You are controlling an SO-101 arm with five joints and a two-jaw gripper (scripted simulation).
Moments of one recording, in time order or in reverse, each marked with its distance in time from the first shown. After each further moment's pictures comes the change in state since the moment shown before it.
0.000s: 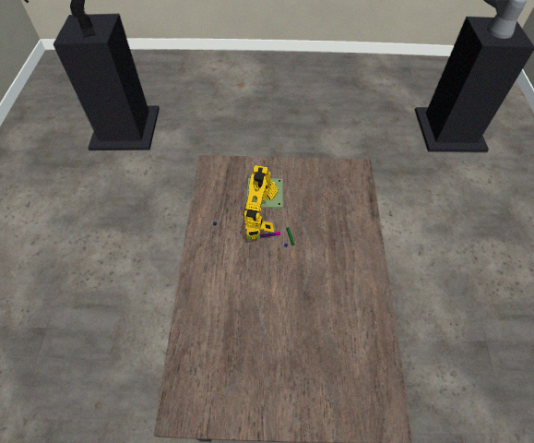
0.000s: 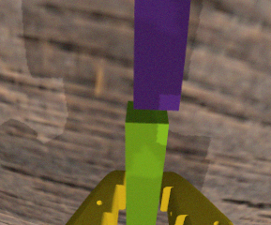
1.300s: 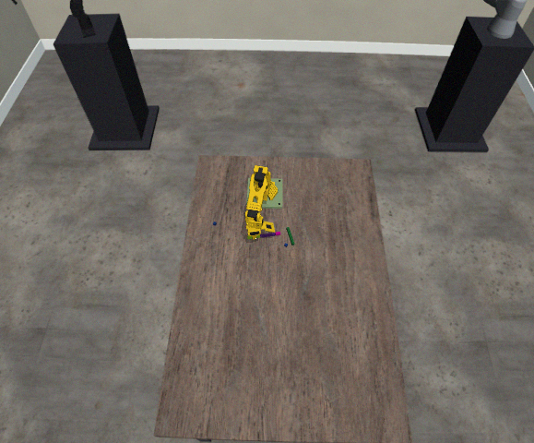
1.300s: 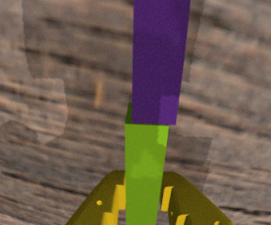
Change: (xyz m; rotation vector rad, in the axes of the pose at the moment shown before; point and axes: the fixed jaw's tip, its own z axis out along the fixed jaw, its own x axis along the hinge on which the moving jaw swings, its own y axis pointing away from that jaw) arm -0.003 -0.001 0.000 -0.003 -0.002 -0.009
